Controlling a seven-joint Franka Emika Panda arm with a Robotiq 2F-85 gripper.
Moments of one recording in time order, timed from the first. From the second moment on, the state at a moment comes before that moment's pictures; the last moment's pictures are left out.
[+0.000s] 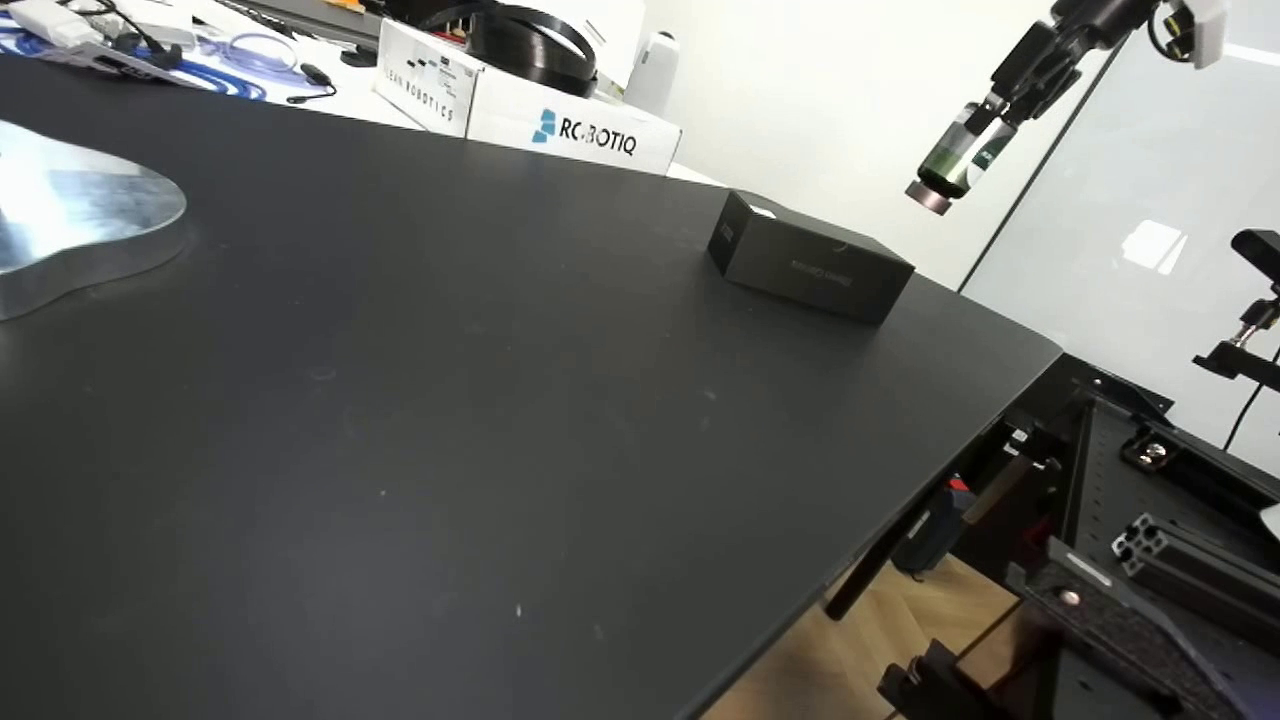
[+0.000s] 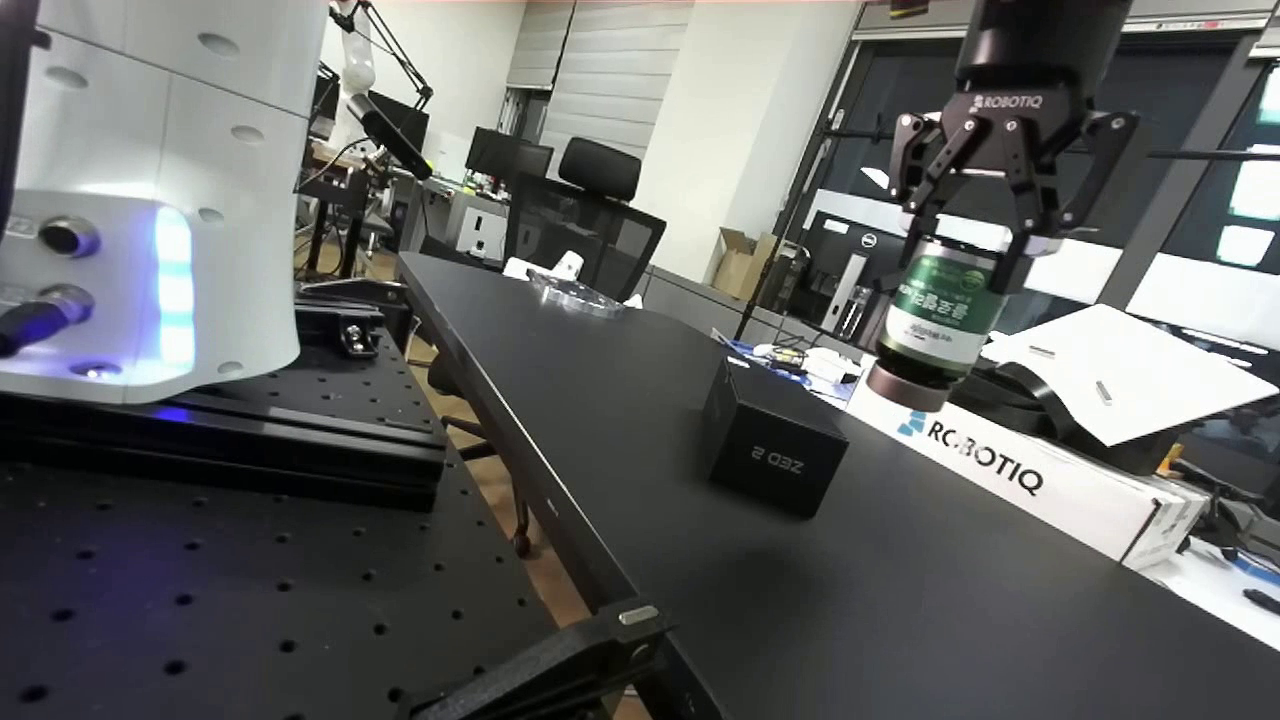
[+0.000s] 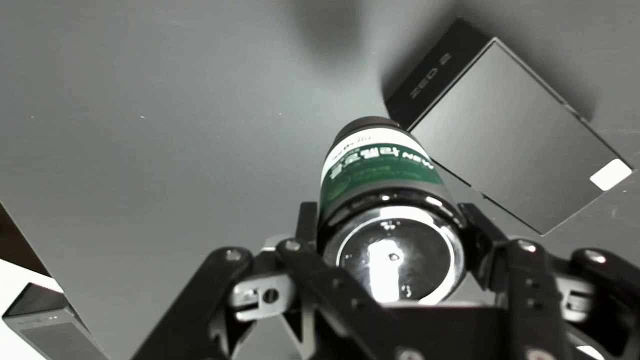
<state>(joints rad) -0.28 -0.28 -0.24 -2.67 0.12 2.65 -0.50</state>
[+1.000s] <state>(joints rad) -0.10 -0.28 -0.13 -2.75 0.02 2.64 -0.27</state>
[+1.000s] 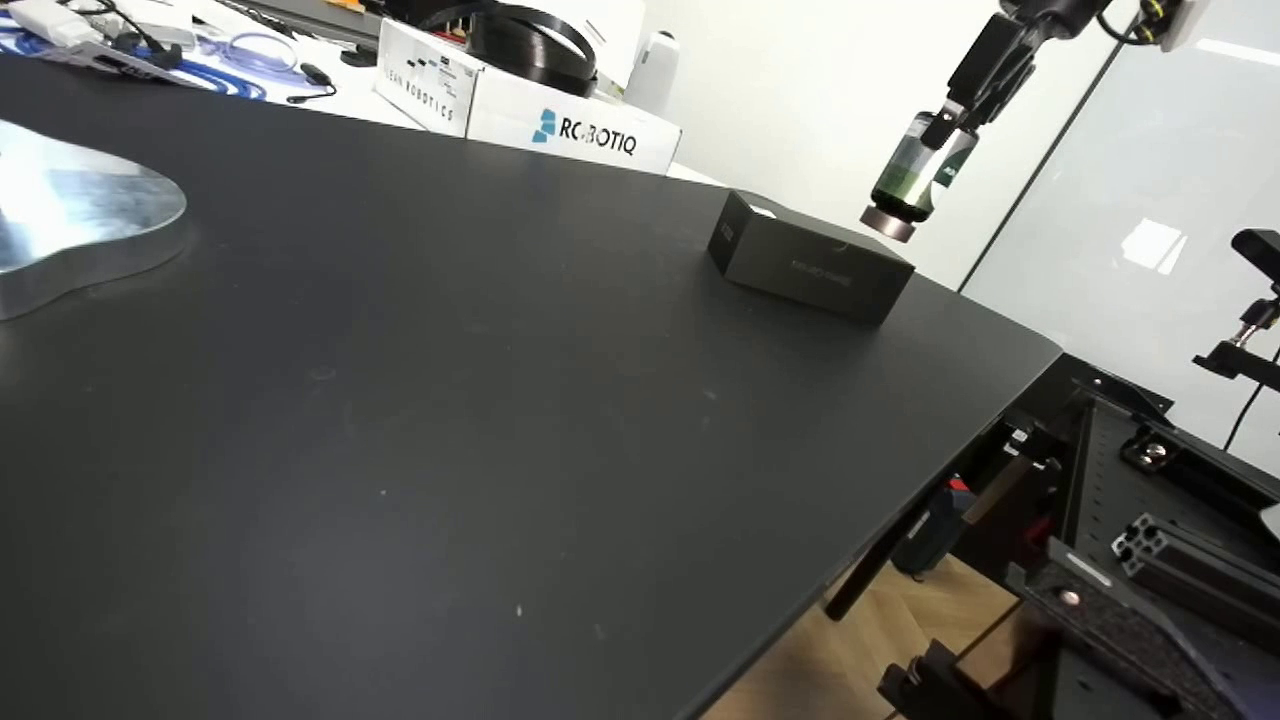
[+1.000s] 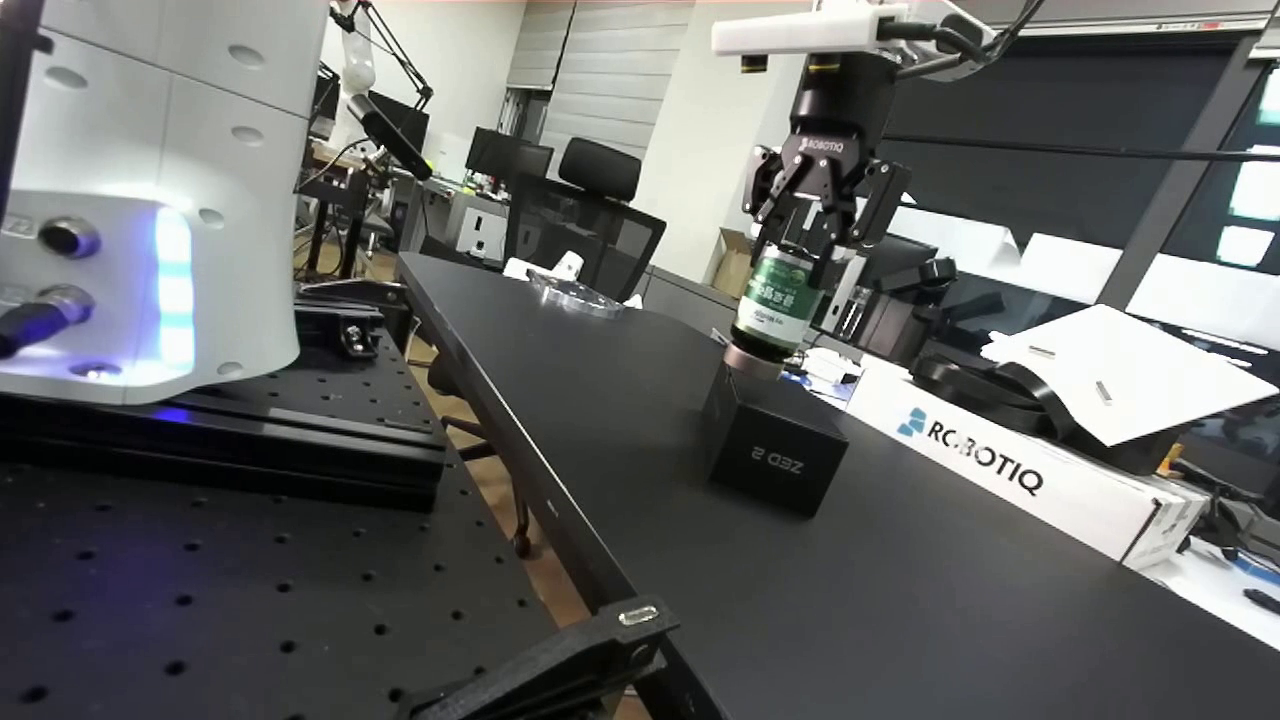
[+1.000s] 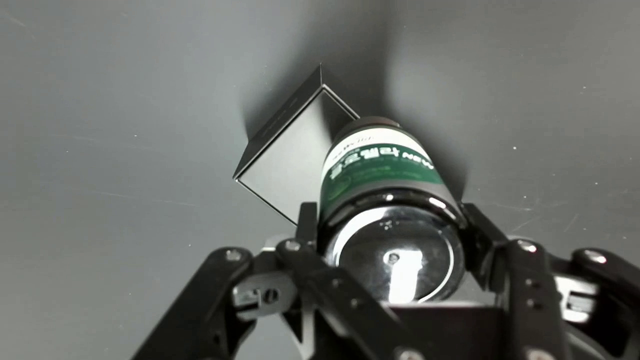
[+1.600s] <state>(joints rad) -0.10 -0.23 -0.12 -2.72 -0.03 2.64 -0.22</state>
